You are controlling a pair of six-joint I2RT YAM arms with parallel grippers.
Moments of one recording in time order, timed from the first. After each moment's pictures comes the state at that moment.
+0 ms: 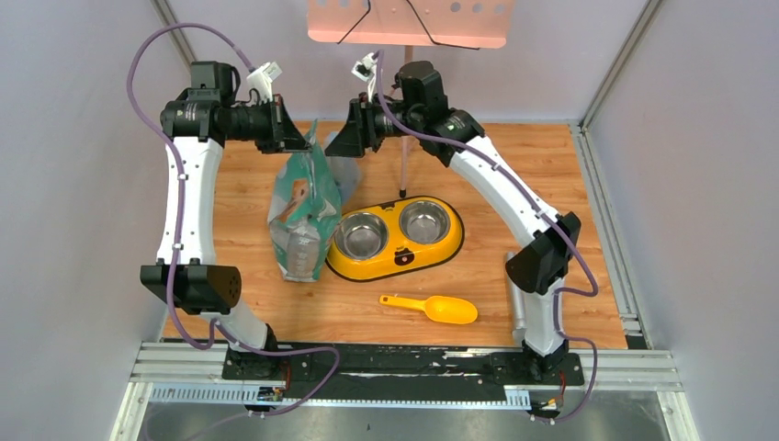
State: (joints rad) left arm 0.00 1.64 2.06 -1.25 0.78 -0.09; right arm 0.67 1.98 2.20 -0.45 -0.77 0.36
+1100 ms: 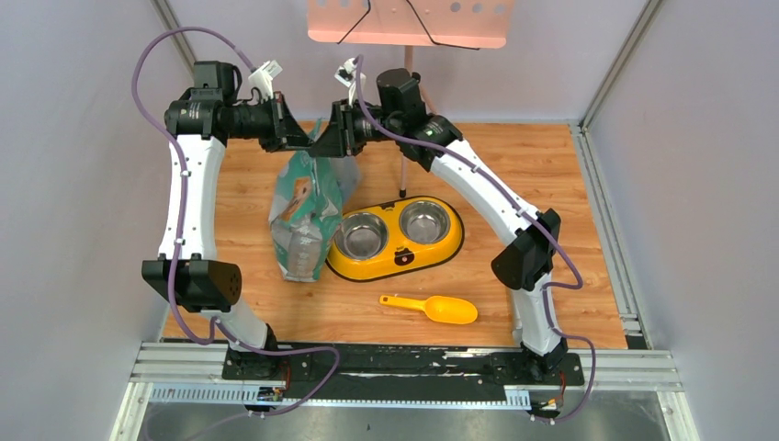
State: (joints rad) left arm 0.00 1.66 2.04 -1.19 0.84 -0.17; right arm 0.73 2.10 2.29 -0.41 -0.69 0.48
